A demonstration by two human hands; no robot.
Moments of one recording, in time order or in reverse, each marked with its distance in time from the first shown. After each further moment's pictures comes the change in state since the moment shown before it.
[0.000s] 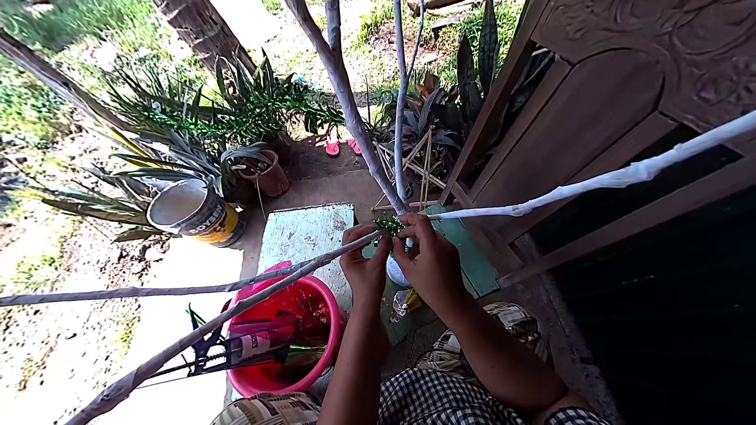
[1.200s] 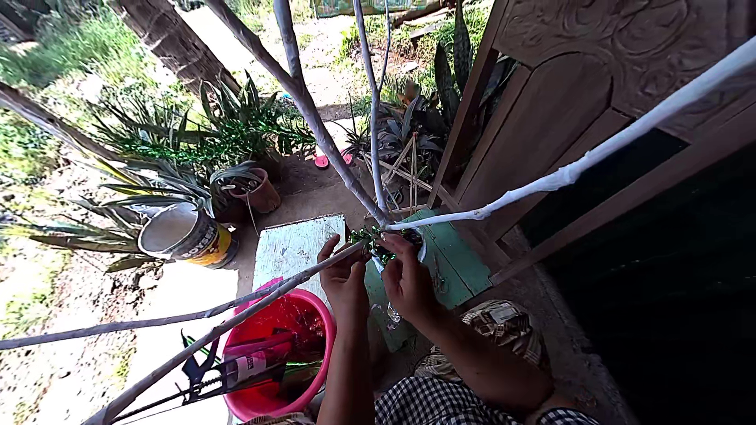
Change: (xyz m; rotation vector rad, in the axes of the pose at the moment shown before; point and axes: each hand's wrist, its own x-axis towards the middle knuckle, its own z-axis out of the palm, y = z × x) left_hand -0.008 0.023 -0.005 -0.216 0.009 -0.253; right_hand -0.030 0.018 0.029 0.303 0.115 -0.056
